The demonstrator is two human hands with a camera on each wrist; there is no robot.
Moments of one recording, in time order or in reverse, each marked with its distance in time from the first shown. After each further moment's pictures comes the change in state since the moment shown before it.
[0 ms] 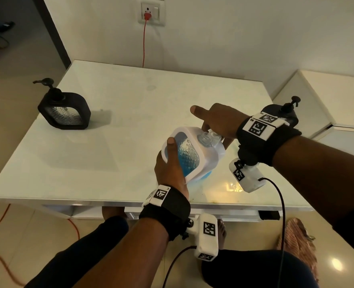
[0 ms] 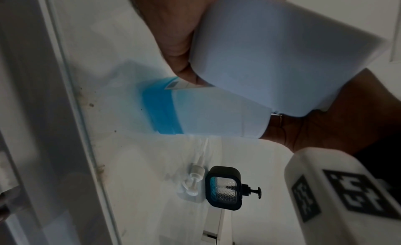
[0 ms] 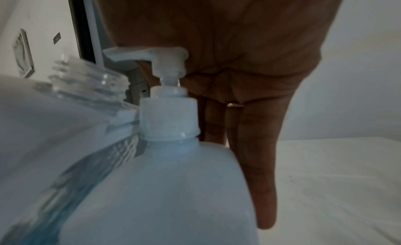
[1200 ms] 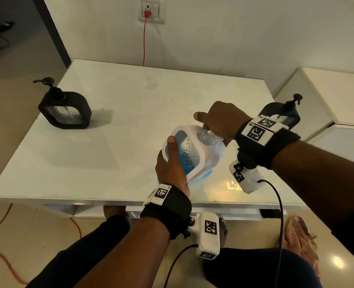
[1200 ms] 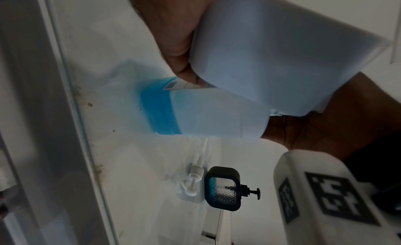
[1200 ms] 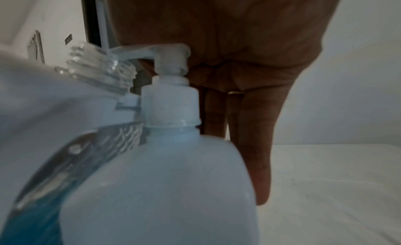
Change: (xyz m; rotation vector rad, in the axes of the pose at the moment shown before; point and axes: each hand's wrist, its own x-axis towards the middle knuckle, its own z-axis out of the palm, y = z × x) left_hand 0.005 -0.003 -0.001 0.017 0.001 -0.023; right_hand 0.012 0.007 0.005 -0.130 0.099 -0.066
